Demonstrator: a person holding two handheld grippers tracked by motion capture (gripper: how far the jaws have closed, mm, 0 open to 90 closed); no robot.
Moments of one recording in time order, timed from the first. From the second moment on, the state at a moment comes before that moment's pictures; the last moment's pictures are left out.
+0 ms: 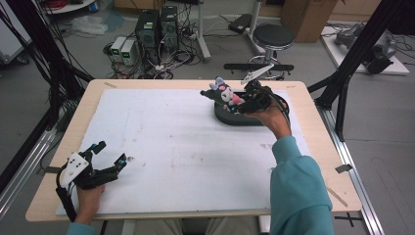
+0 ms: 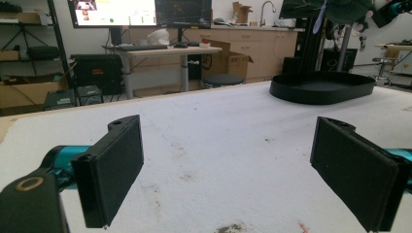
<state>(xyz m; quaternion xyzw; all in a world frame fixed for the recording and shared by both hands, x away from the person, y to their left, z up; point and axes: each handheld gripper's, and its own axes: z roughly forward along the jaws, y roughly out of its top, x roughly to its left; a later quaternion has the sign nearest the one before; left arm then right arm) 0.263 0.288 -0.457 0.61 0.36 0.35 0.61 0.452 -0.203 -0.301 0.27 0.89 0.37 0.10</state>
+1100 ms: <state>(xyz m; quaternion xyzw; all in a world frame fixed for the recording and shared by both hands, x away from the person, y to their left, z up) 0.262 0.288 -0.457 0.61 0.36 0.35 0.61 0.466 -0.244 -0.286 0.36 0.82 0.41 0.15</state>
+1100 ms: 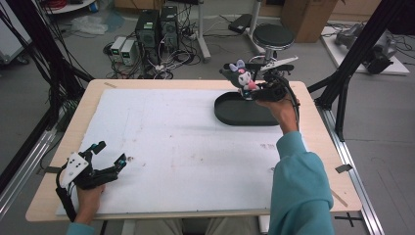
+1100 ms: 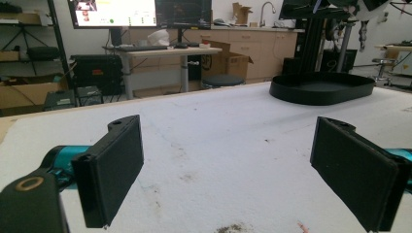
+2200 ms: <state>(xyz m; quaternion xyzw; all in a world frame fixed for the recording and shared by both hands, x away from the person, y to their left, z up) 0.262 0.288 -0.457 0.61 0.36 0.35 0.61 0.480 -0.236 -0.294 0.40 0.79 0.42 0.17</state>
